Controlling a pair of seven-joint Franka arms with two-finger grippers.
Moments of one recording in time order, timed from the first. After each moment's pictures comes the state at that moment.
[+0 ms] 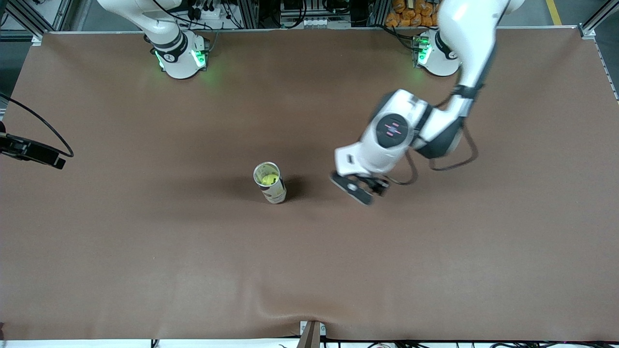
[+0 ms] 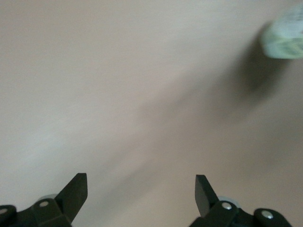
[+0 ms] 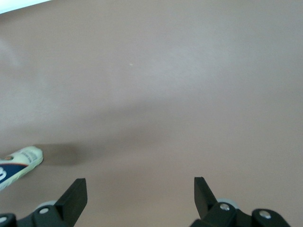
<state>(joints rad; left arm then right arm) -0.39 0.50 -0.16 -1.58 0.03 2.07 0.07 0.09 0.23 -0.18 -1.26 0.07 1.48 0.10</state>
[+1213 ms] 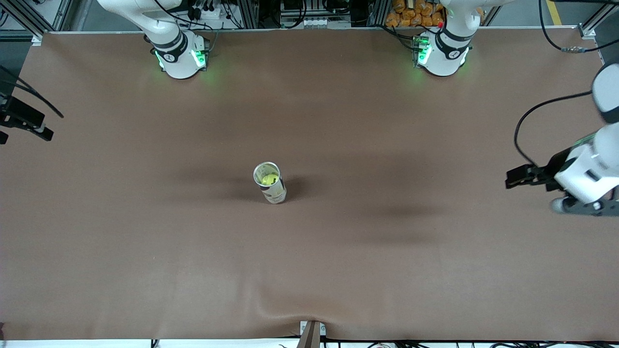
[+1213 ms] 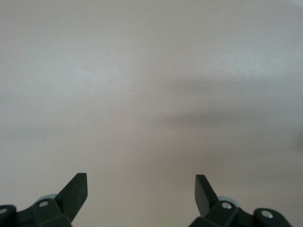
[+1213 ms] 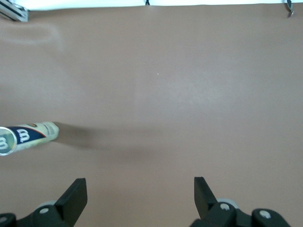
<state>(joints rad) 0.07 0.28 -0.11 -1.38 -0.02 1.64 -0.02 0.11 0.06 -0.17 -1.38 0.07 1.53 -0.09</state>
